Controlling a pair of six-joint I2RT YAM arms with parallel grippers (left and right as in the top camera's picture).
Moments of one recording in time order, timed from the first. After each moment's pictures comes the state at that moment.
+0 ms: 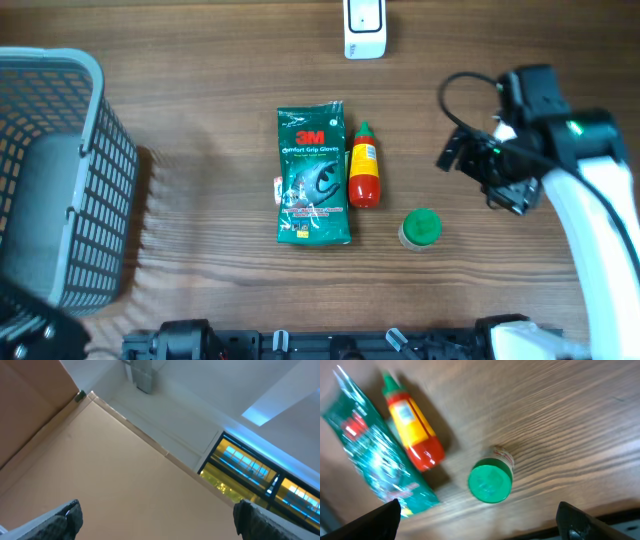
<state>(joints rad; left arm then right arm) 0.05 0.23 1.08 -0.22 -0.26 -0.60 0.13 1.34 1.40 -1.40 -0.12 0.71</state>
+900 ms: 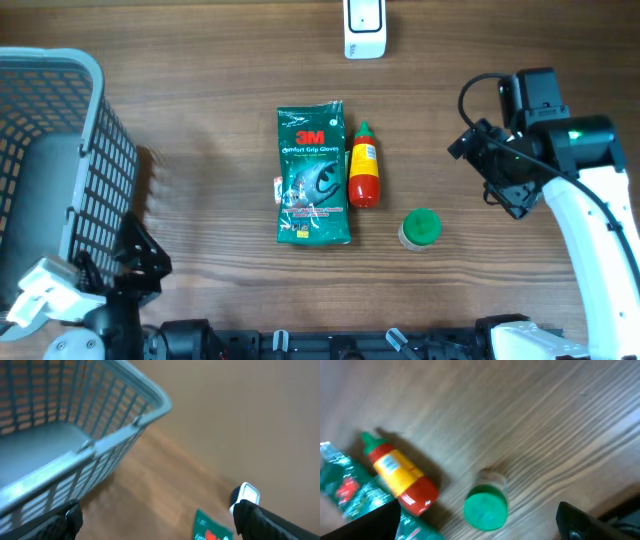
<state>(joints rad) 0.05 0.23 0.92 -0.96 -0.26 -0.60 0.13 1.36 1.33 -1.32 0.03 0.94</state>
